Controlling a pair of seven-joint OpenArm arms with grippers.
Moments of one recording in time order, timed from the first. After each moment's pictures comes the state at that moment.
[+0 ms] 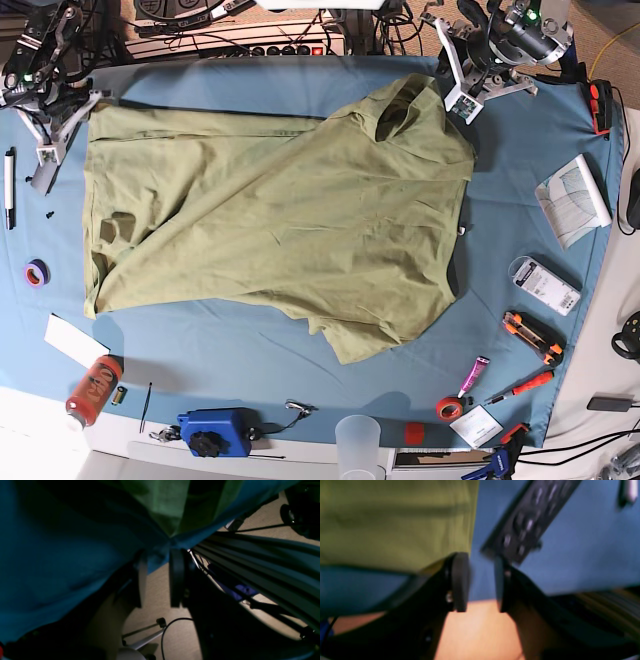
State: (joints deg) left arm 36.9 -18.0 3.3 127.9 -17.9 -16.6 65.0; right arm -22.4 22.6 39.1 105.1 21.5 26.1 -74.4
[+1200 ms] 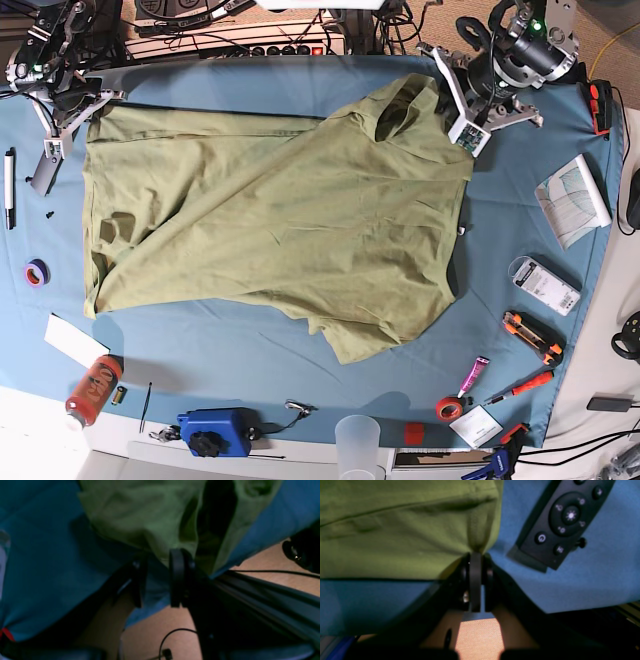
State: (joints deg) left arm 31.6 -18.0 3.3 132.3 -17.9 -13.6 62.5; right arm -23.8 19.4 39.4 100.9 22.9 25.2 -65.1
